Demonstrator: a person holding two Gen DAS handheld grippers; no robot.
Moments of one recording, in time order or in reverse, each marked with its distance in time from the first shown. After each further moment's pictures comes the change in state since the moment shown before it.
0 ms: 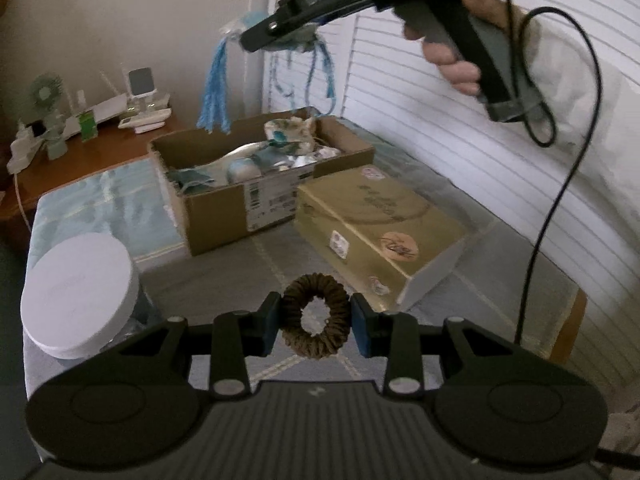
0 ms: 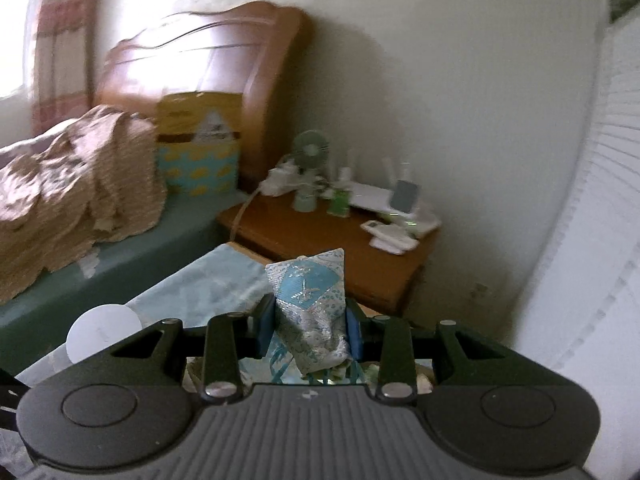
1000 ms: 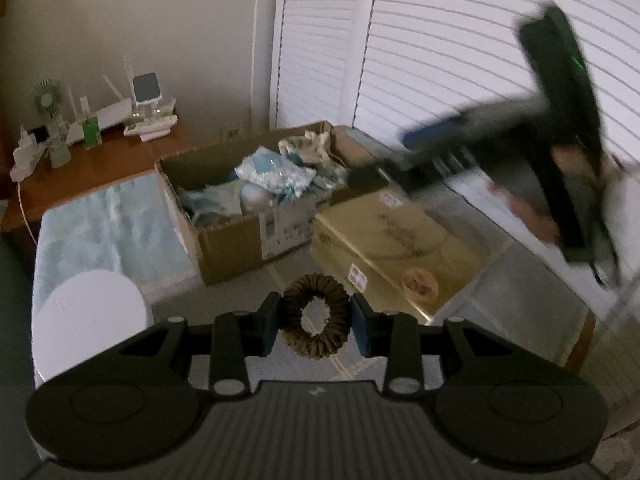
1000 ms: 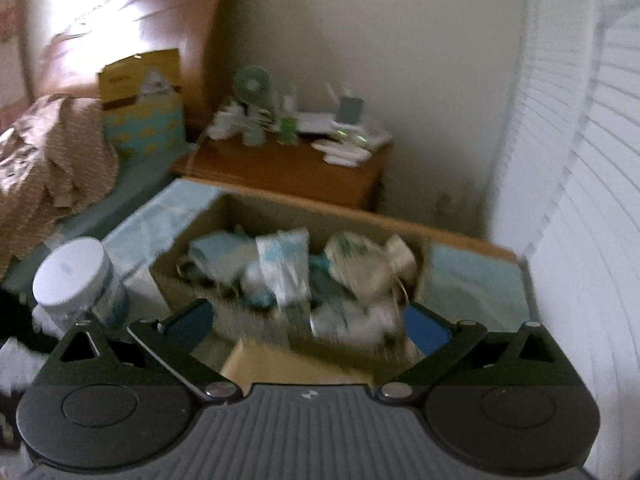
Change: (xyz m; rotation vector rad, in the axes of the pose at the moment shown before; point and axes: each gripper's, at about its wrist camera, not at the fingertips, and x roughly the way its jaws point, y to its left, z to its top) left arm 0.008 0.010 0.030 0.001 0.002 0.019; right arm -0.018 -0.001 -0.094 0.213 0.140 -0.155
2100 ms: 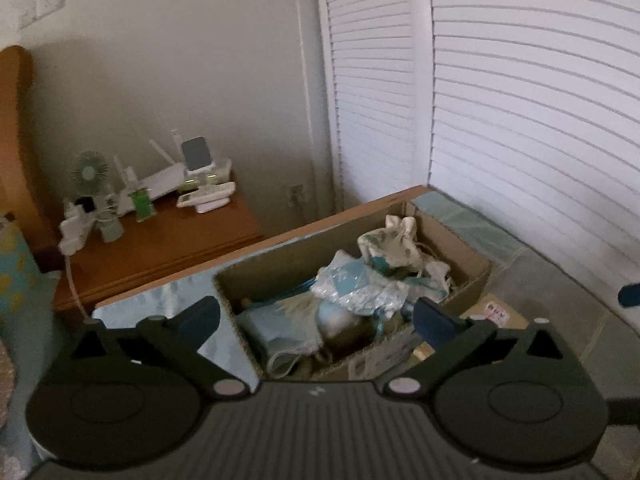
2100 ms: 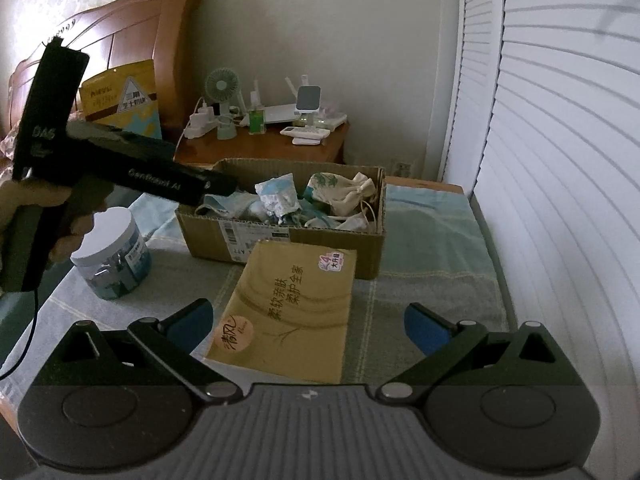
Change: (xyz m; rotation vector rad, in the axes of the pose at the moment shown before) left arm 0.042 0.016 0.069 0.060 -0.114 0.234; right arm -0.084 0.021 -0.067 0.118 -0.013 -0.077
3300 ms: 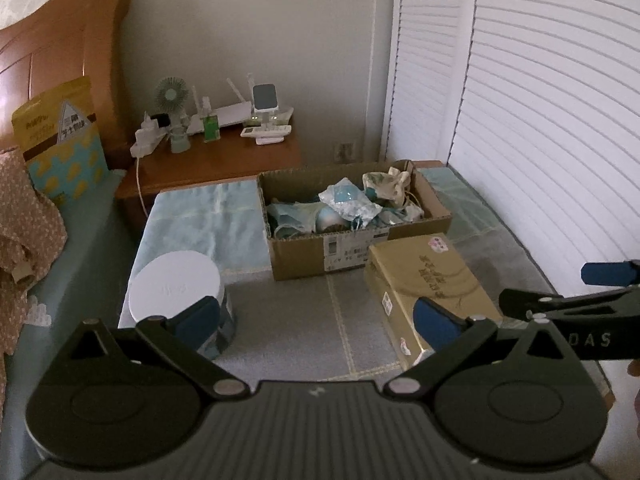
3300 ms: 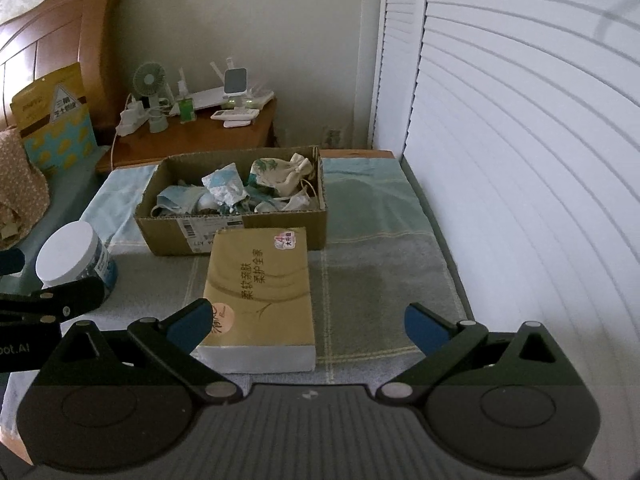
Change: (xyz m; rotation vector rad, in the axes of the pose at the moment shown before) left arm -0.117 -0.048 -0.036 -0.250 0.126 0.139; right arm -0.032 0.016 0.011 0.146 0.102 -0.207
